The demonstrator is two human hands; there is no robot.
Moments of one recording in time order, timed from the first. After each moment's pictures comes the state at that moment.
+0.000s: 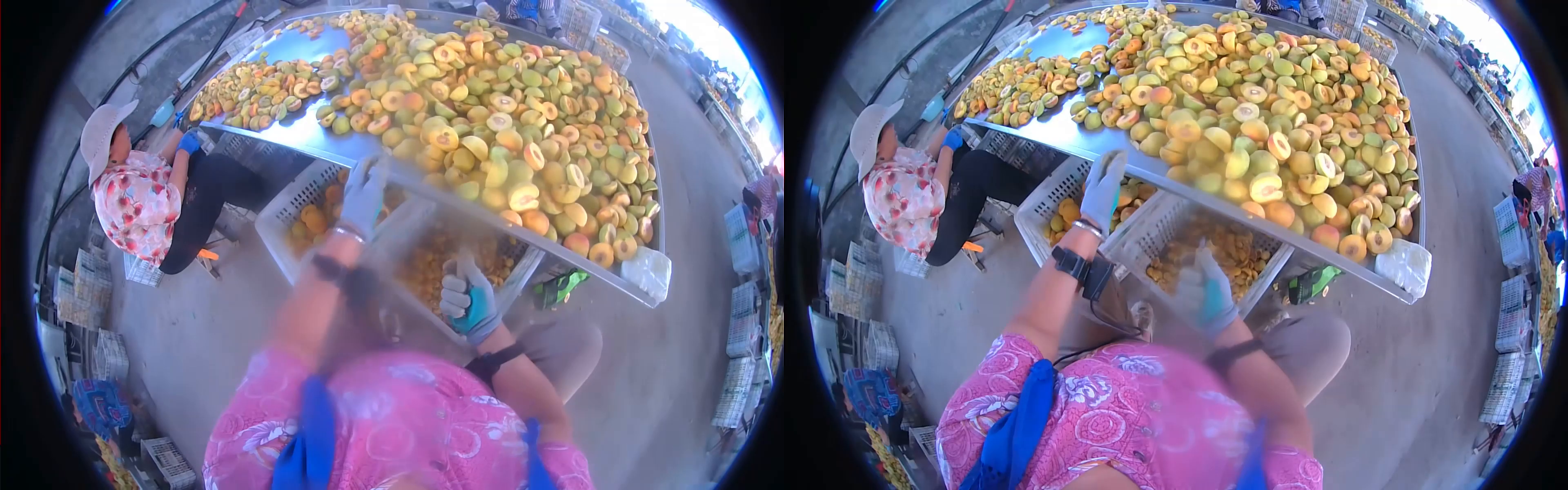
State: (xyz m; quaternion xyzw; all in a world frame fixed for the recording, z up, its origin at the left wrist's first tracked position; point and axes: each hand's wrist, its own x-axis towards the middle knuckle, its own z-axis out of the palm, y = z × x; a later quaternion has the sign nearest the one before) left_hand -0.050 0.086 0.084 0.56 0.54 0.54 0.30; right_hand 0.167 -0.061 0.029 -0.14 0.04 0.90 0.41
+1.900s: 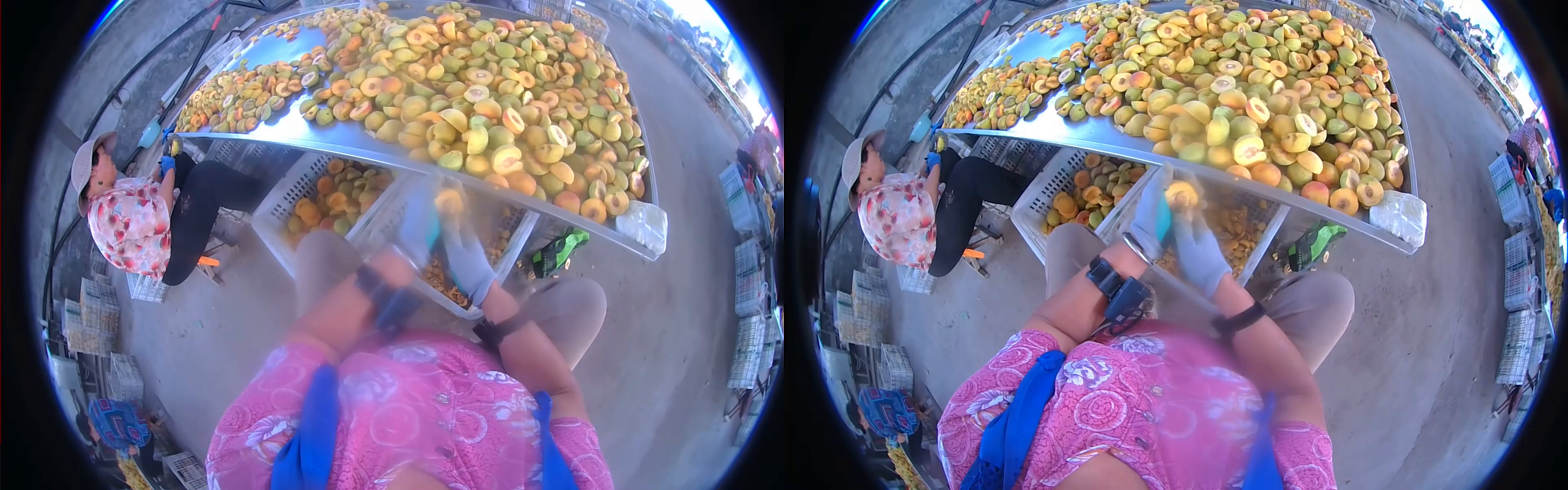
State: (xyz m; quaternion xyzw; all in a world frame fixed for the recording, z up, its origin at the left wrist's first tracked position) left_hand 0.052 0.004 0.049 0.39 0.36 0.55 0.65; right_hand 0.159 -0.065 0.058 -0.49 -0.45 0.60 0.45
